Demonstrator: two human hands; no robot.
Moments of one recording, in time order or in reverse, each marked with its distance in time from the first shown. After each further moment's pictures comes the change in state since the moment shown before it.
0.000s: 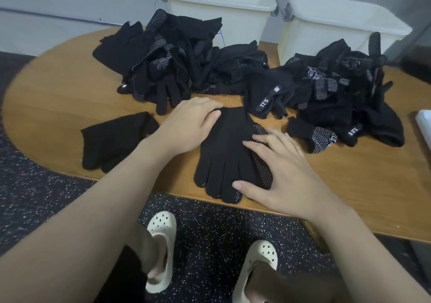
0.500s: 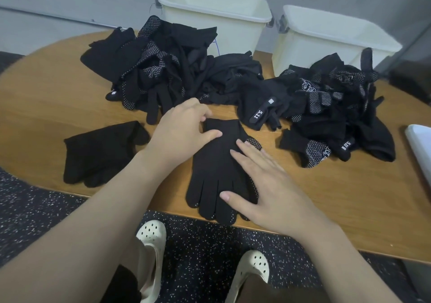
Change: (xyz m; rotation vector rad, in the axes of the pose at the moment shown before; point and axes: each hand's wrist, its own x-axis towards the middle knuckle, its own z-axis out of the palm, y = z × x) left_hand 0.008 0.009 0.004 -0.021 0.173 -0.104; right_hand 0.009 -0.005 0.004 0.053 -0.096 -0.037
